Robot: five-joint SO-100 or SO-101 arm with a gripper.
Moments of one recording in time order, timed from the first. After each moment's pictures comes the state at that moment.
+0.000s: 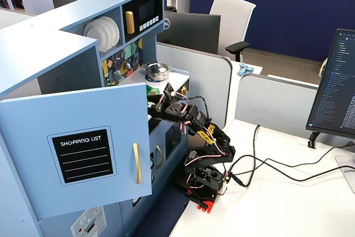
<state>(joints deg) -5.9 150.0 111.0 31.4 -106.1</state>
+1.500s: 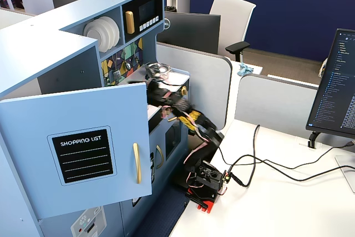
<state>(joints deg) 2.3 131.8 93.7 33.7 -94.4</state>
